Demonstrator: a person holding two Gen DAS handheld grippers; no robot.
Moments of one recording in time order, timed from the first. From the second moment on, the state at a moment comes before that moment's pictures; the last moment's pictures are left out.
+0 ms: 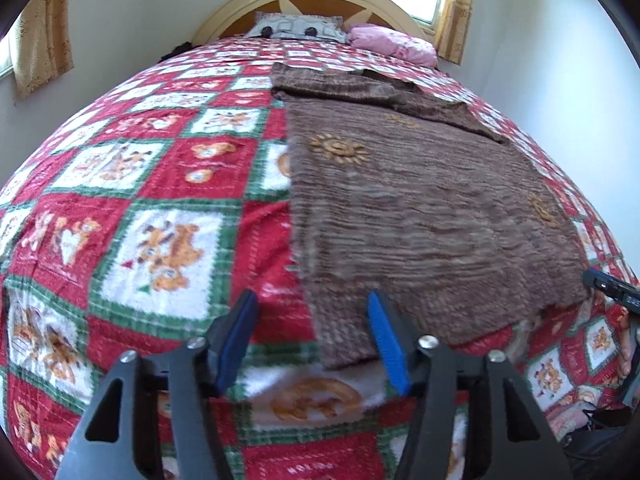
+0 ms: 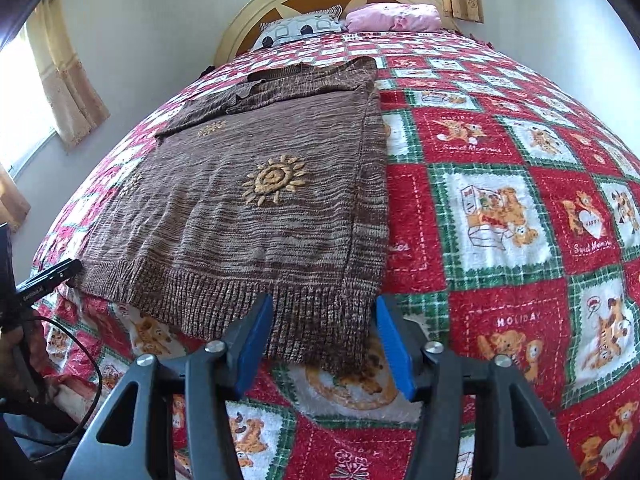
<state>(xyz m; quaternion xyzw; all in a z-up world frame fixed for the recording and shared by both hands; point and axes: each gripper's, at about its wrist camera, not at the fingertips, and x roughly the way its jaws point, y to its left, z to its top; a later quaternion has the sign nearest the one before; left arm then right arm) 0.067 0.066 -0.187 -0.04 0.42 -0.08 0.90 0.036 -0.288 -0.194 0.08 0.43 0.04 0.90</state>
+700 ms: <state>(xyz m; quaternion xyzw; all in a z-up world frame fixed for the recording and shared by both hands) 0.063 0.062 -0.189 -0.04 0.40 -0.11 0.91 0.029 -0.293 -0.197 0.10 0.44 0.05 0.89</state>
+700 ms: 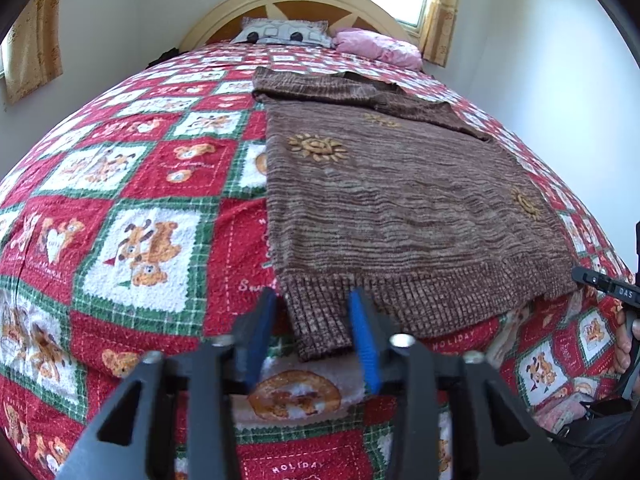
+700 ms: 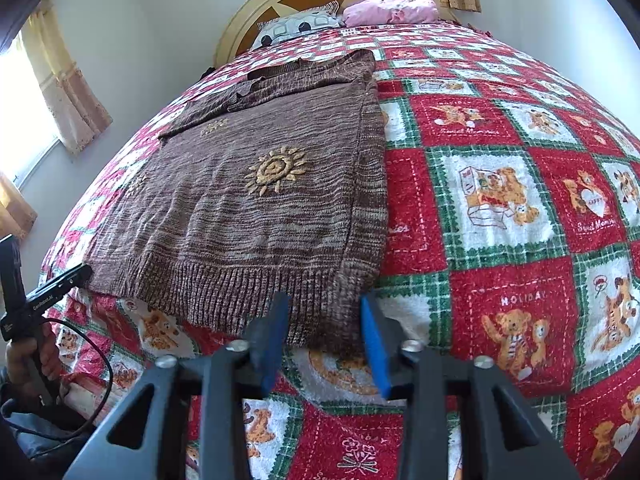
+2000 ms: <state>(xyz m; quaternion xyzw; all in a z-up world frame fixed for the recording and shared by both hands) 0.074 0.065 -0.153 -0.05 0.37 -0.14 0.92 0.027 -0.330 -0.162 0.26 0.36 0.15 0.88</state>
